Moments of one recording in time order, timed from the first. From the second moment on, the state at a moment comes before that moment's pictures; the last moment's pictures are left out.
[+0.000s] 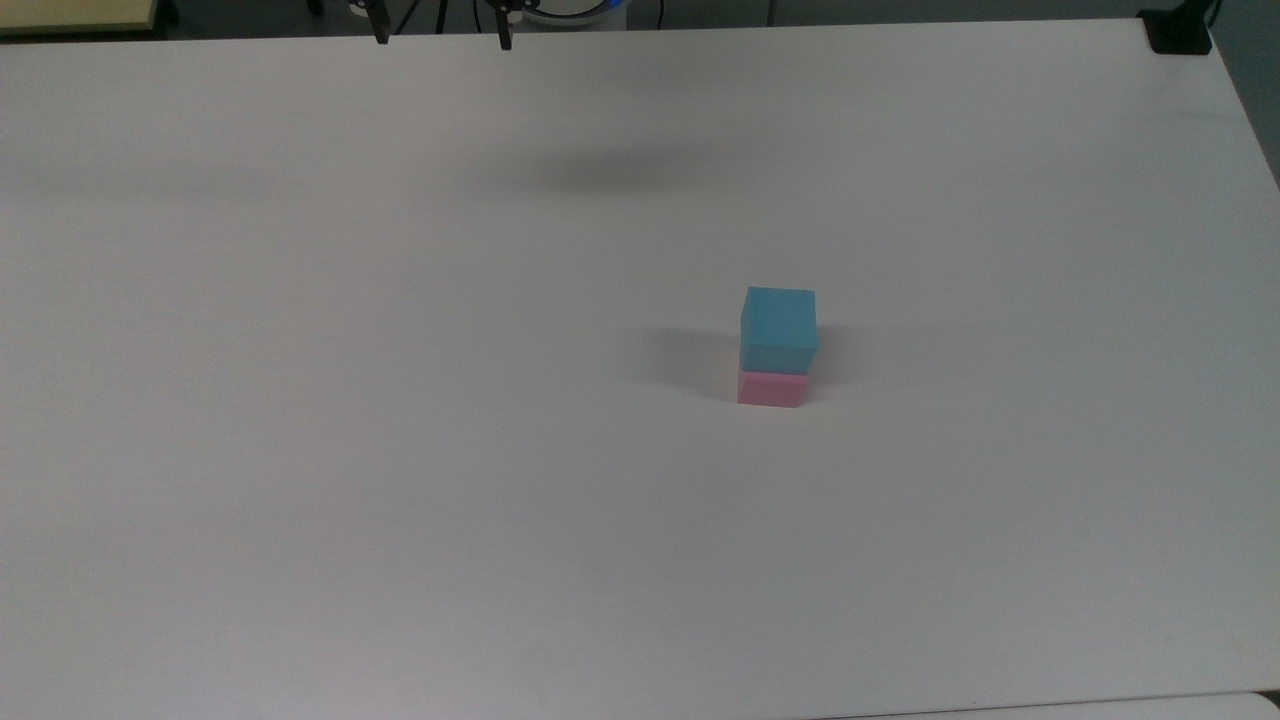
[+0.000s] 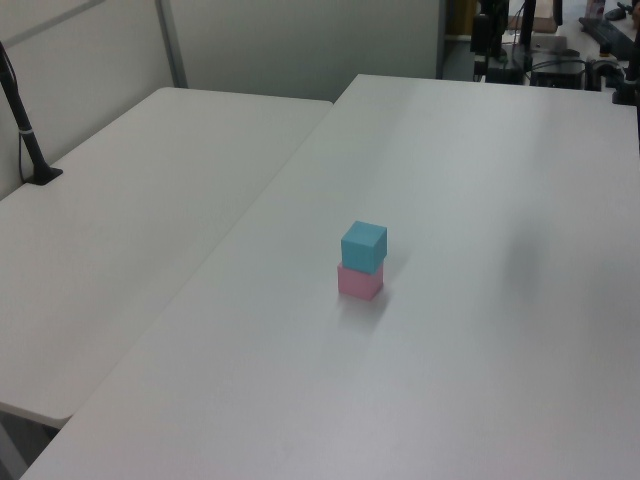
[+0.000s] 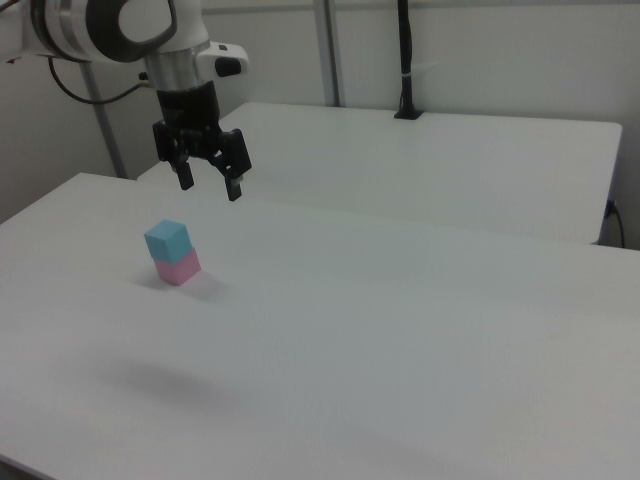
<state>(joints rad) 0.12 -0.01 -0.18 -1.61 -0.01 1.61 -0.04</state>
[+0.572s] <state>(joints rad) 0.13 -0.01 -0.18 -1.61 -0.01 1.61 -0.04</state>
